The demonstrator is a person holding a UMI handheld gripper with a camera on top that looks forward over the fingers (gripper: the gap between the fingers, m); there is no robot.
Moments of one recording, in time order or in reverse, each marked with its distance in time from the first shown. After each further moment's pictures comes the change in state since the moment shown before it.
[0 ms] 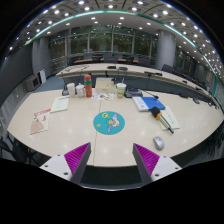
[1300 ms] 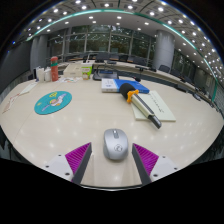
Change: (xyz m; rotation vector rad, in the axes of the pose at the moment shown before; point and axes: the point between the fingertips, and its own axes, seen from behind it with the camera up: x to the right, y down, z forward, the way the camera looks) arm 0.290 0.117 0.257 0.058 0.027 -0.054
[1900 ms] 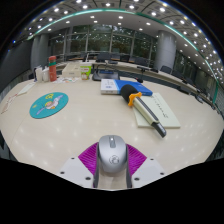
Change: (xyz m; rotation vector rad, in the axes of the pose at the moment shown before) arm 0.004 -0.019 0.038 0.001 -0.011 -0.014
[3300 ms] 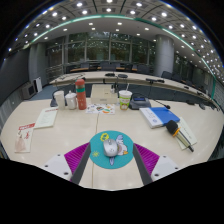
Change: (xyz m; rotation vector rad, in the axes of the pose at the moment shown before) arm -0.301 -0.196 -0.058 0.063 0.013 0.089
